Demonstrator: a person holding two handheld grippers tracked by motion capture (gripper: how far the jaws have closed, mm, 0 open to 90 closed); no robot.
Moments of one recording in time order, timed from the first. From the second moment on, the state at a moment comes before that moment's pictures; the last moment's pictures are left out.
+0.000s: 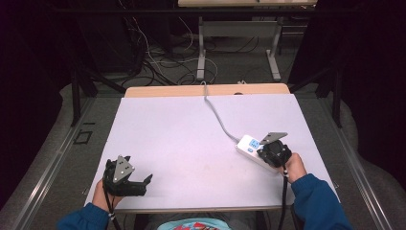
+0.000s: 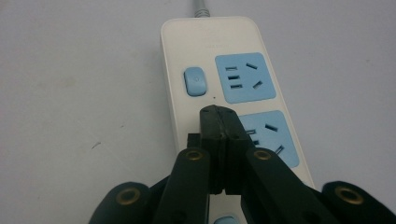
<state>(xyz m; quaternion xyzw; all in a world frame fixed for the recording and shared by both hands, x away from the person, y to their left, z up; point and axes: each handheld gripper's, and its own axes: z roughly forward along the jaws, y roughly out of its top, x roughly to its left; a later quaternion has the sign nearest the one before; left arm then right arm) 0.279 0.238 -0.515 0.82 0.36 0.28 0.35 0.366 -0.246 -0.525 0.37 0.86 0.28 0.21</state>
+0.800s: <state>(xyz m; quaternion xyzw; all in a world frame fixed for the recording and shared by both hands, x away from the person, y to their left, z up) 0.279 0.238 -0.515 0.82 0.35 0.28 0.35 0.367 -0.247 -0.526 0.37 0.86 0.28 0.21</state>
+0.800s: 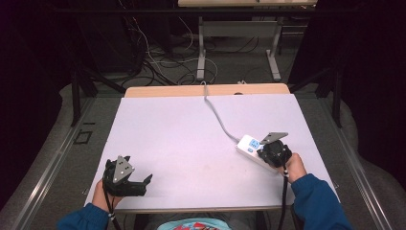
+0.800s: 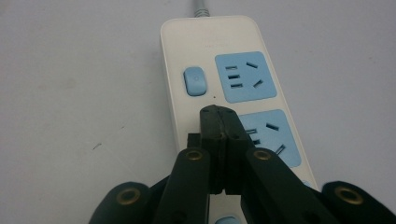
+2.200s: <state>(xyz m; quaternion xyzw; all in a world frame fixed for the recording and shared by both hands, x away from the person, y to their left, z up) 0.278 0.238 -0.515 0.82 0.35 0.28 0.36 0.364 -0.247 -0.527 0.38 0.85 0.29 0.22</state>
